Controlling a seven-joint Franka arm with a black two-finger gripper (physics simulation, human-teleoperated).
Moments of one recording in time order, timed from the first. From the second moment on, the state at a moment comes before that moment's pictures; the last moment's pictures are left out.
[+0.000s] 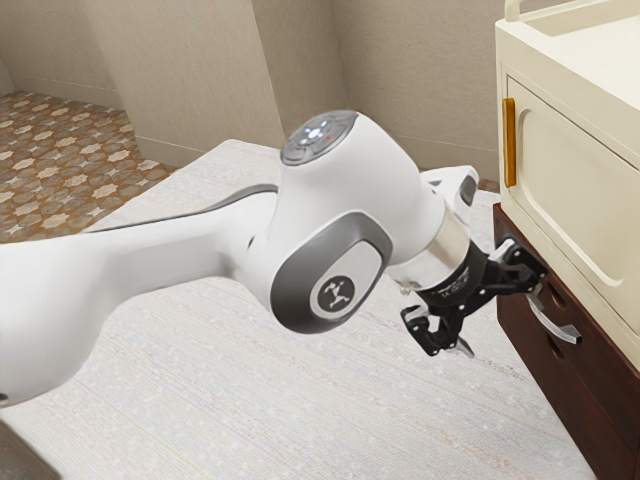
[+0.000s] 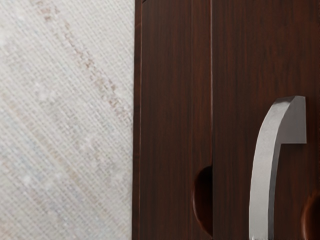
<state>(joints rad) -0.10 0.09 -0.29 -1.80 -0.10 2.38 -1.21</state>
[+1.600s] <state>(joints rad) -0.12 0.09 -0.27 -1.80 -0.09 2.33 -1.19</state>
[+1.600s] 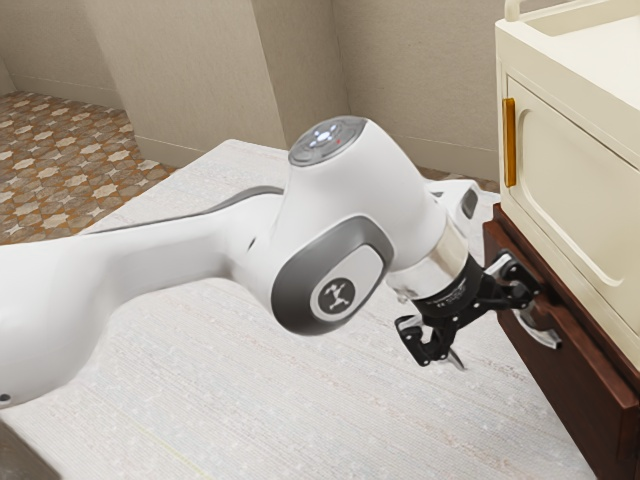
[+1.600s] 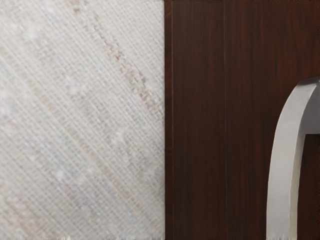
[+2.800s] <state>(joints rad) -0.36 -0.11 0.01 -2.01 -0.09 2.29 -1.20</state>
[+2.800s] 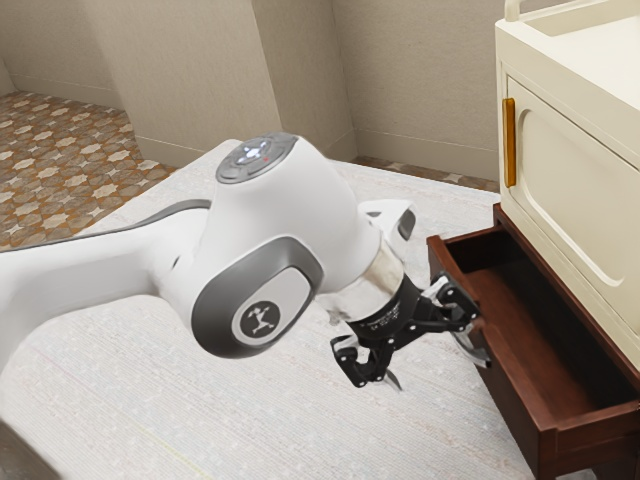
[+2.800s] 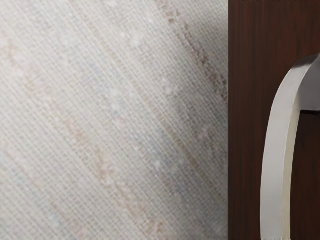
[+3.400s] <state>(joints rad) -0.37 -0.22 0.04 -2.12 -0.08 2.25 -1.18</state>
